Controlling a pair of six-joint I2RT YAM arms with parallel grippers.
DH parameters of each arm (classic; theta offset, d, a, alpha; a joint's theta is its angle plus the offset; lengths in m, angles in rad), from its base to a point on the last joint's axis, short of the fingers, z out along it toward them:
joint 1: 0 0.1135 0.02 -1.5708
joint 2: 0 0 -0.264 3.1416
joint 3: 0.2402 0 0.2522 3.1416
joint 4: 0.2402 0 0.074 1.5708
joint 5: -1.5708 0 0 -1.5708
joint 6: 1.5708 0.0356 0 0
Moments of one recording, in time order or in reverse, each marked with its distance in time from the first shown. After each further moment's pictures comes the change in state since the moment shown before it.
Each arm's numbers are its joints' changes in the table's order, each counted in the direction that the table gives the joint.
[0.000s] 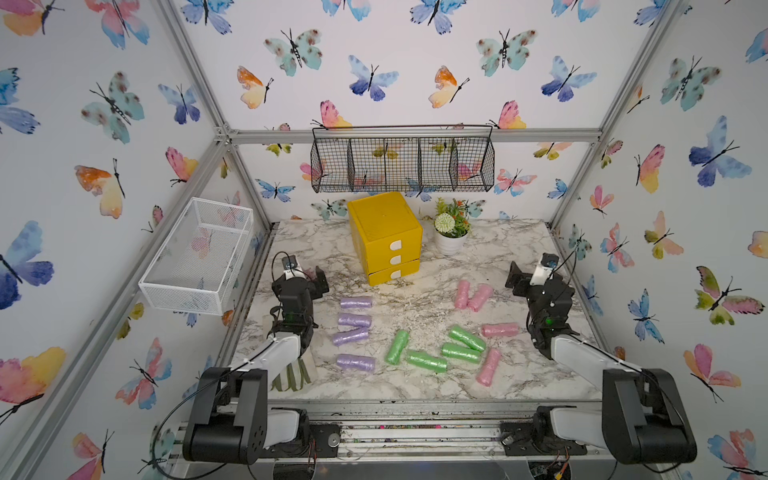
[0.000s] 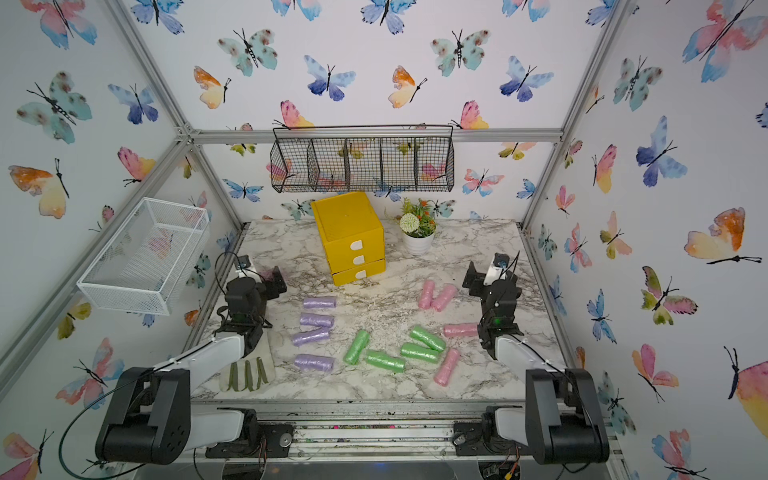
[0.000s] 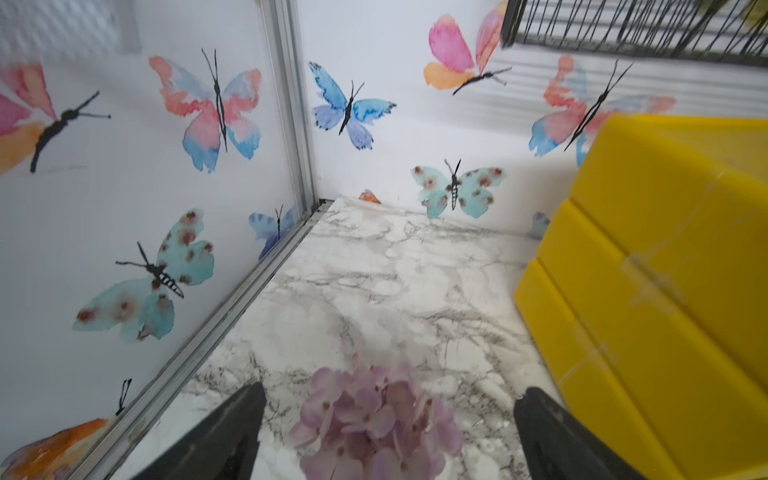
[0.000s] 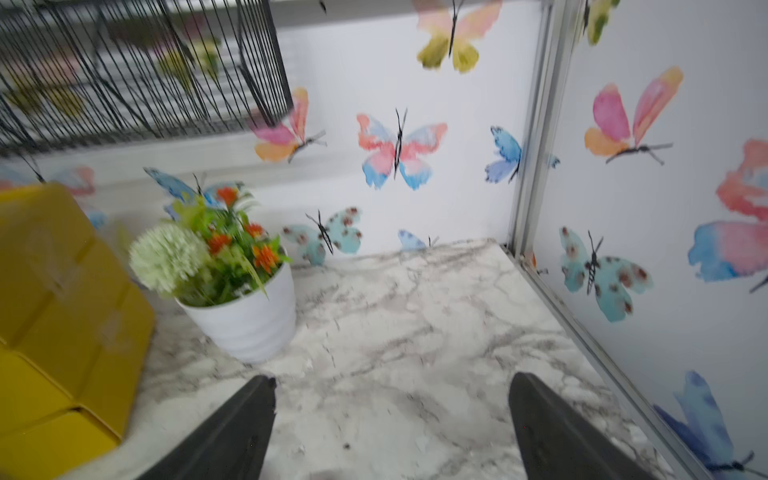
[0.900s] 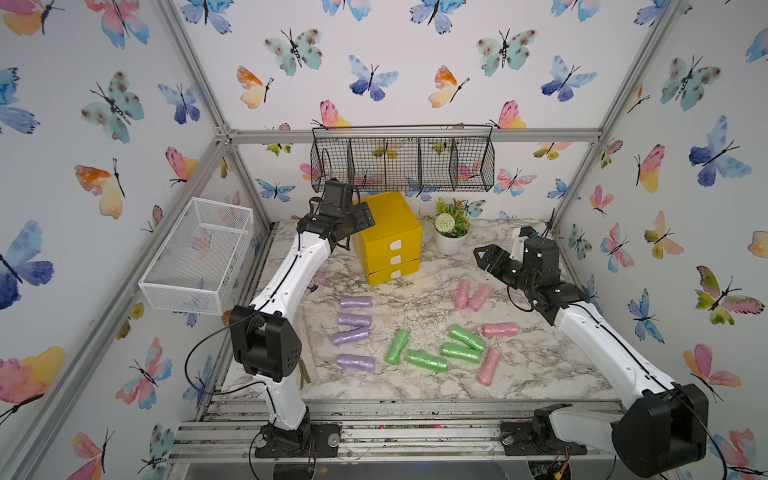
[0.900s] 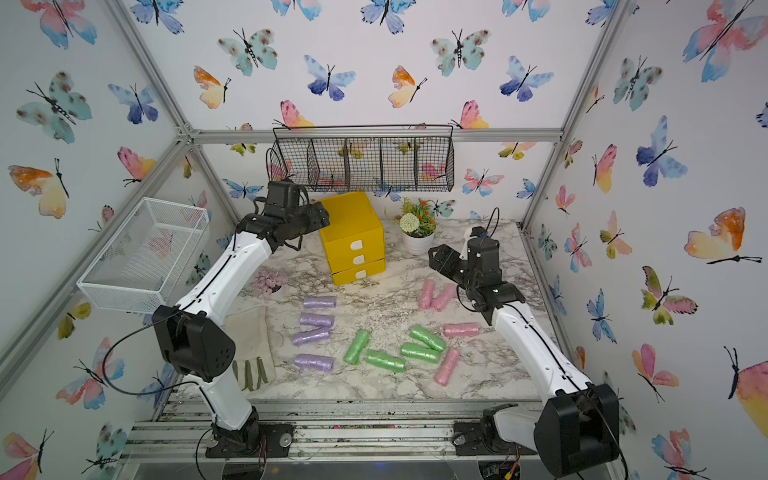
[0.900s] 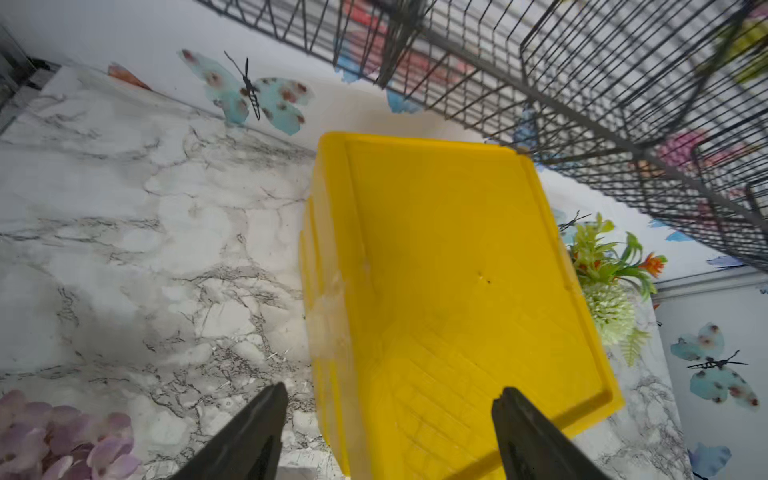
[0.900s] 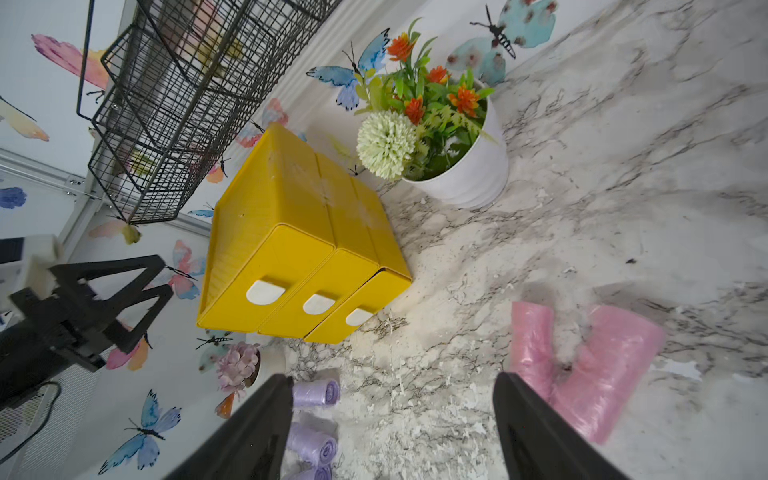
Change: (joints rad) left arm -0.160 0.575 1.221 1.089 -0.299 -0.381; right arm 0.238 0.080 0.437 0.789 0.292 0.594
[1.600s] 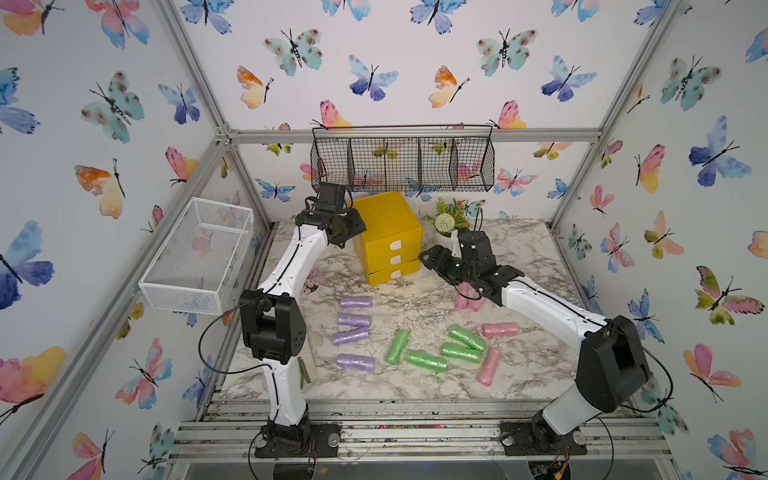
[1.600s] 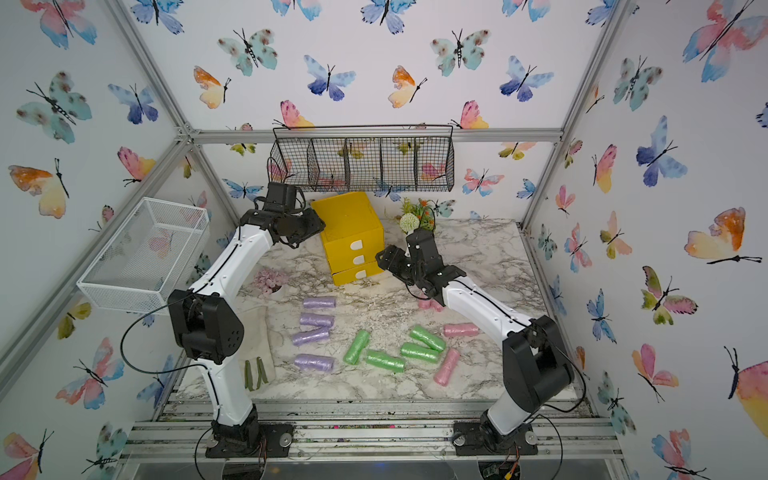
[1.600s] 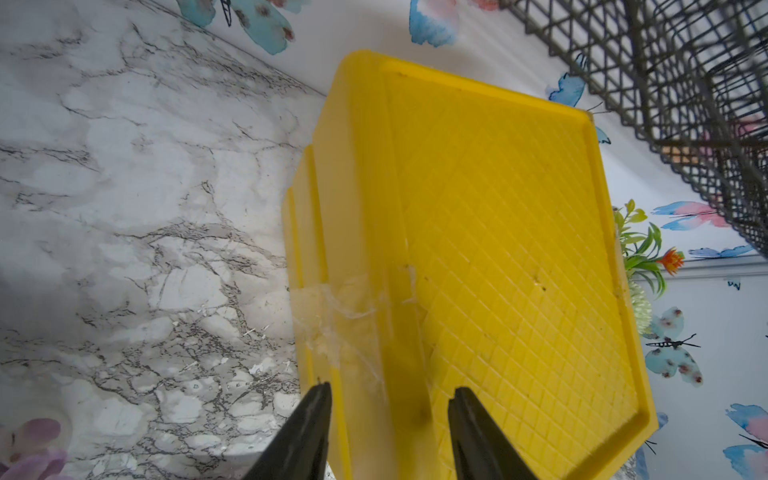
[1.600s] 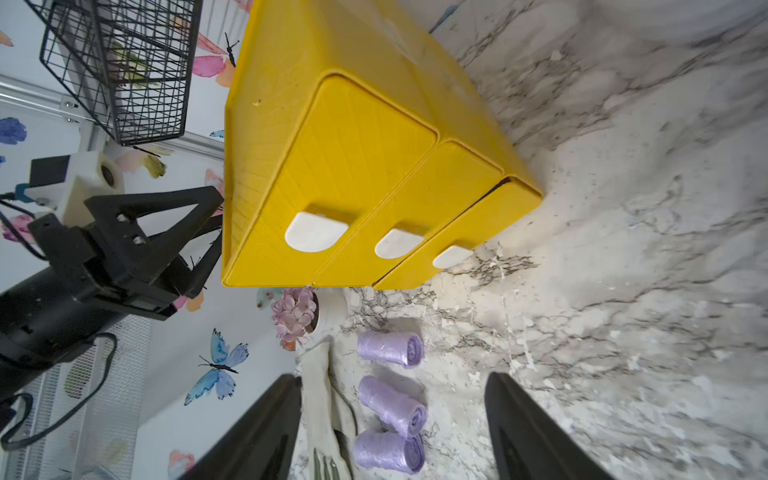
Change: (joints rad) left arm 0.063 0.100 0.057 0.024 -0.188 -0.042; right arm 0.265 0.431 0.247 -0.112 0.023 0.266
